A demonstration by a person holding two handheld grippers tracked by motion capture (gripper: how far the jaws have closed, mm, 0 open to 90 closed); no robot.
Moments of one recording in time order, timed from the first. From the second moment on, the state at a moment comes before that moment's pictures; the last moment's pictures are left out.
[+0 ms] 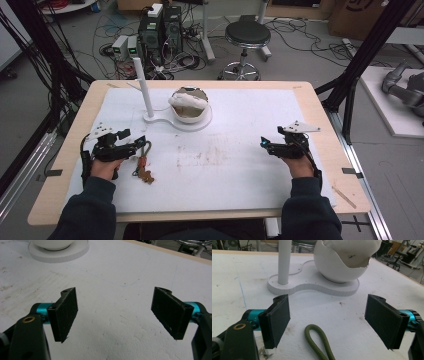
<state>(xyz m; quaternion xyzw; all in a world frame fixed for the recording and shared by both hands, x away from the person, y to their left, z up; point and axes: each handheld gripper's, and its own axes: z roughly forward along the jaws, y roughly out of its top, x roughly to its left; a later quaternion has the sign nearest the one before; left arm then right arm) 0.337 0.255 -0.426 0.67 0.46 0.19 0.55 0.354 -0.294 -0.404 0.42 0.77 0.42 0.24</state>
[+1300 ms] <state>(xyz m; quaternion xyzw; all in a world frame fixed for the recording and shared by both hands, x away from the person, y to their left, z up) 0.319 0.213 -0.439 0.82 0.44 0.18 0.33 0.356 -0.288 -0.415 0.41 0.79 0.40 0.22</state>
